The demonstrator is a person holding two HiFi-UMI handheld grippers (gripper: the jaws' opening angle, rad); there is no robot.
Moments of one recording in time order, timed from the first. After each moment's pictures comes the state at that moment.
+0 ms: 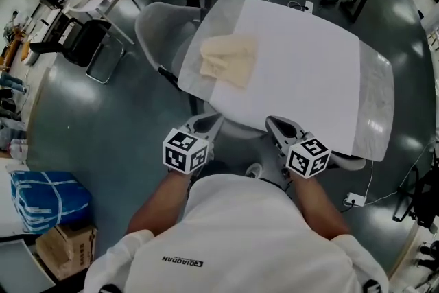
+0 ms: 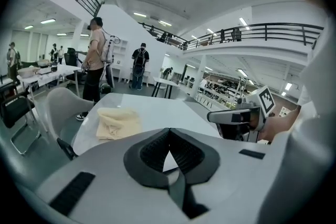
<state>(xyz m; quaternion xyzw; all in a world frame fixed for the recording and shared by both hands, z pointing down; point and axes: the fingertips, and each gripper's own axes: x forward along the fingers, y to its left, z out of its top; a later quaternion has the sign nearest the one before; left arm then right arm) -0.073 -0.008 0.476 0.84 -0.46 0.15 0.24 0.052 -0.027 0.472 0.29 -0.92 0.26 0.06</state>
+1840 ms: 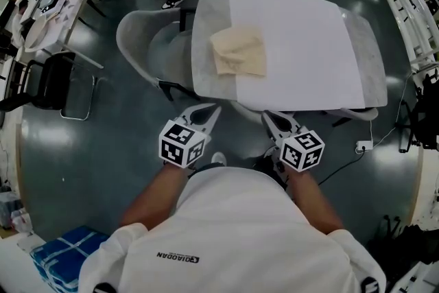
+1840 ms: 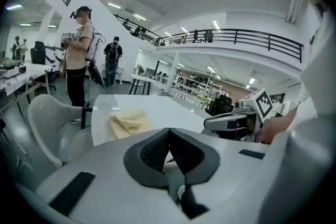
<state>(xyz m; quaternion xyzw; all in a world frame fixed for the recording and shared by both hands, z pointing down) -0.289 -0.038 0.480 0.92 -0.30 0.16 0.22 -0.167 -0.011 0.492 0.47 -0.84 0.27 0.08</state>
